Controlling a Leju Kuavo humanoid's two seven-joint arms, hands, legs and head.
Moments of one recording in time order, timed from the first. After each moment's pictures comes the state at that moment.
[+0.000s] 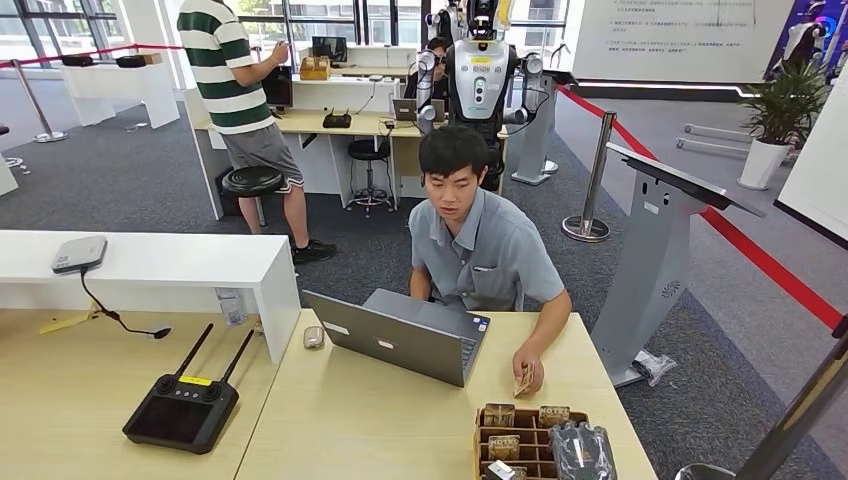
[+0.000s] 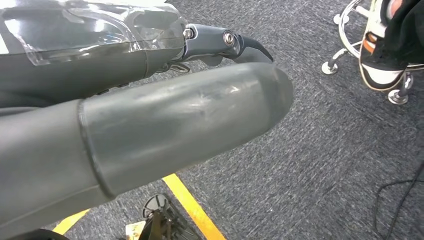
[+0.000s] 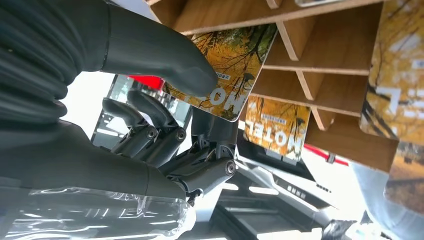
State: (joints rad) left arm 0.11 -0.28 0.55 -0.87 -0.18 0.62 -0.14; right arm -0.59 -0.36 0.84 -1.08 1.16 -0.09 0.42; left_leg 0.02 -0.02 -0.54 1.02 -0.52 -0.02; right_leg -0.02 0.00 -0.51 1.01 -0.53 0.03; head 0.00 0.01
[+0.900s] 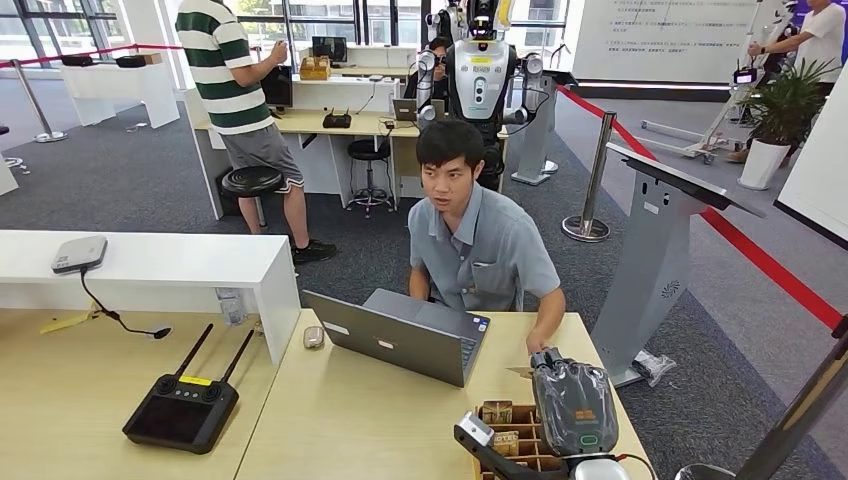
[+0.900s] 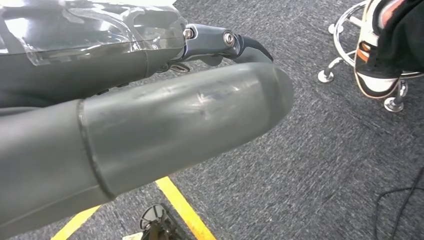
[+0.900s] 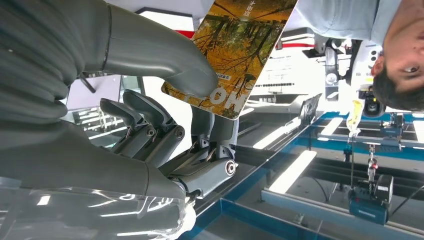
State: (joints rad) left arm 0.10 -0.29 0.58 -0.87 -0.24 0.62 -0.13; right arm -0.59 -0.41 0.76 -1.58 1.31 -0.15 0.42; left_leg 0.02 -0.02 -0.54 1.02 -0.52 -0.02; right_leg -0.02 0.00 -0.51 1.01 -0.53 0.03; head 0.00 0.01
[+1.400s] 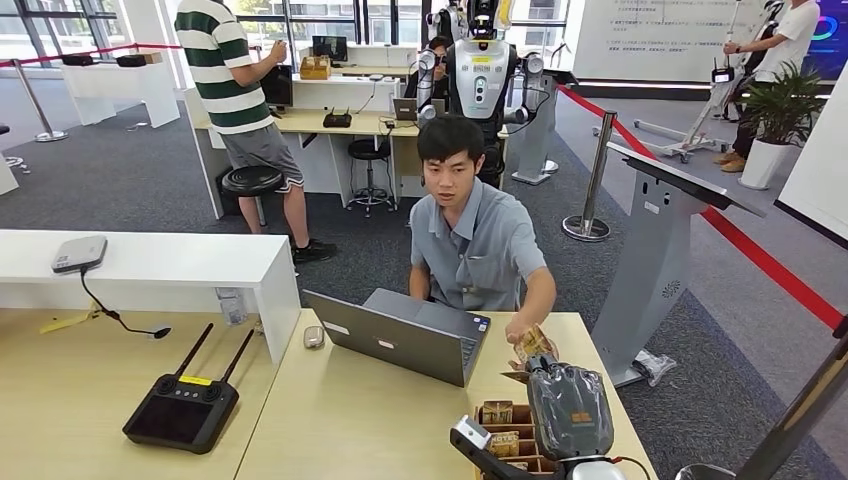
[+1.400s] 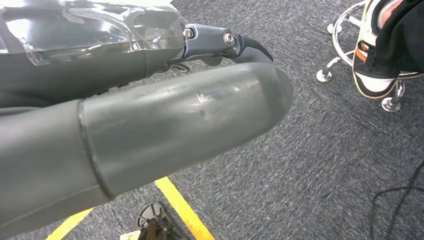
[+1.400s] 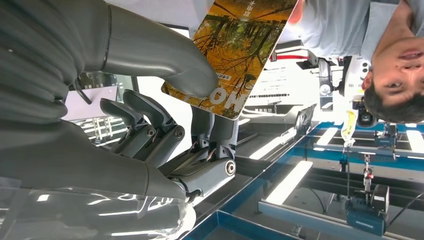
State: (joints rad) left arm 0.10 -0.29 0.59 -0.86 -0.22 0.62 -0.16; right arm -0.59 -0.41 0.77 -1.58 1.27 -0.17 0.42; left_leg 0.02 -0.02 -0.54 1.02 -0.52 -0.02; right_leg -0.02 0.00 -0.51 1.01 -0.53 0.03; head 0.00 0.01
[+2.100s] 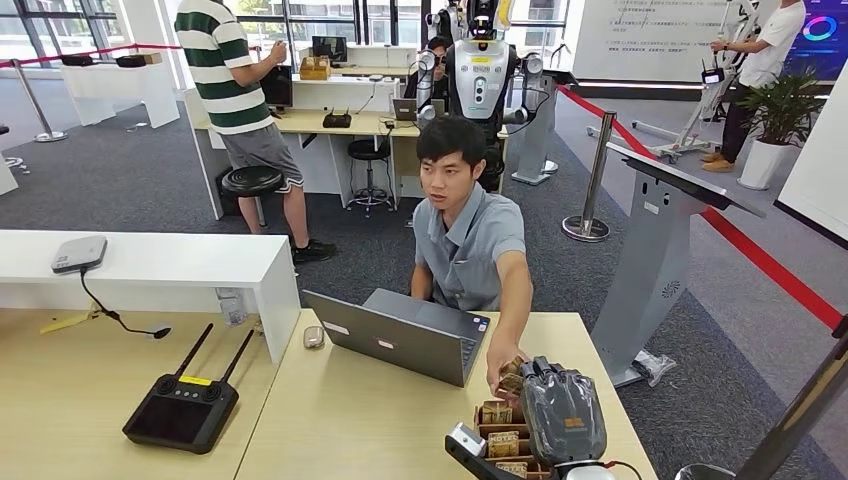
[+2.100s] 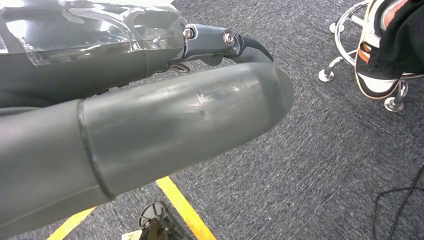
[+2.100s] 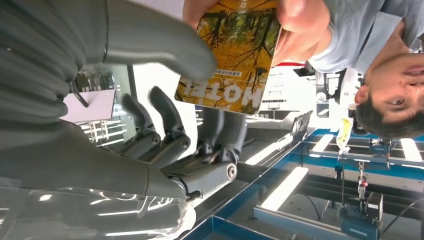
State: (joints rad) left arm 0.10 -0.29 0.59 -0.86 -0.22 0.62 -0.16; right arm -0.59 -0.40 0.80 -1.56 1.26 -0.17 0.42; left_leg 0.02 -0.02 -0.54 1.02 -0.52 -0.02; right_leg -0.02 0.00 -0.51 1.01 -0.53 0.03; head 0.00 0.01
